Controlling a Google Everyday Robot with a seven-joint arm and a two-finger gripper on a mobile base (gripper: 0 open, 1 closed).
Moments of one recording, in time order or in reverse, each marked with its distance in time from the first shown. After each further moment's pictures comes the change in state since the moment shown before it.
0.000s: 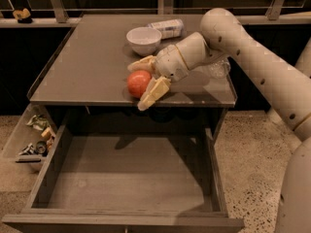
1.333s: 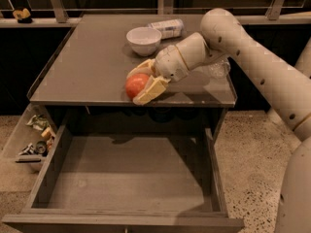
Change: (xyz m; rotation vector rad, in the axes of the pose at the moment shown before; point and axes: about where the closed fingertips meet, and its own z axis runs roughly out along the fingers) arm 0.000 0.000 0.000 0.000 0.000 0.000
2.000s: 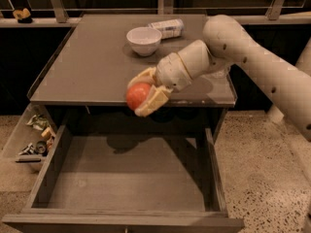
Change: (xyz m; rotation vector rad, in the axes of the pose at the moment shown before) arm 0.003 0.030 0.003 -0.008 0.010 -0.003
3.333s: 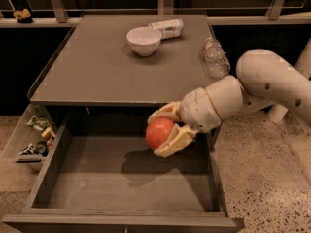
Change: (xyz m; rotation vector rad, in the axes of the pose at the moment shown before) arm 0.024 0.117 -0.013 0.061 0.050 0.075
